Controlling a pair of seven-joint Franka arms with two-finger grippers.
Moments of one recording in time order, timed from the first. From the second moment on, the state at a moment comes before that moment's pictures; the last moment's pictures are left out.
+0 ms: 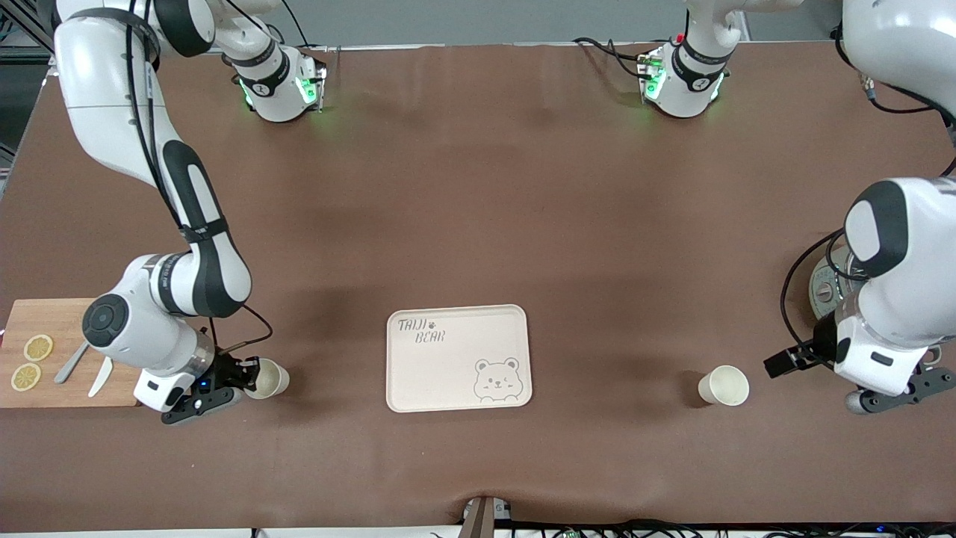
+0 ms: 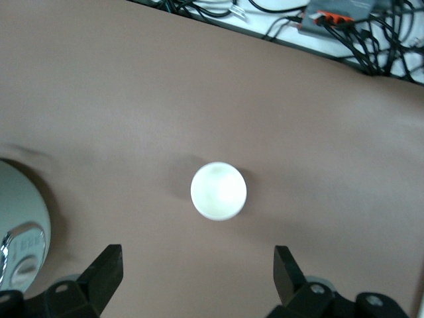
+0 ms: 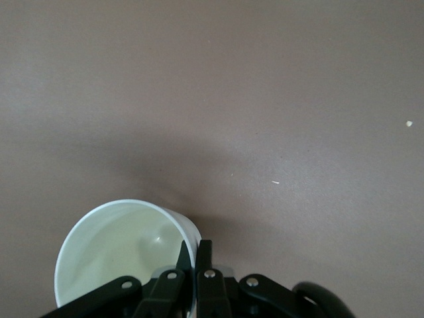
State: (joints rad) left arm -0.09 0.51 0.03 -1.29 0.02 1.91 -0.35; right arm 0.10 0.76 -0.05 -1.48 0.18 2.39 -0.40
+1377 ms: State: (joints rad) left arm -0.08 0.17 0.01 -1.35 0.02 1.59 -0.14; right arm 0.09 0.76 -0.05 -1.40 0.18 2.28 -0.40
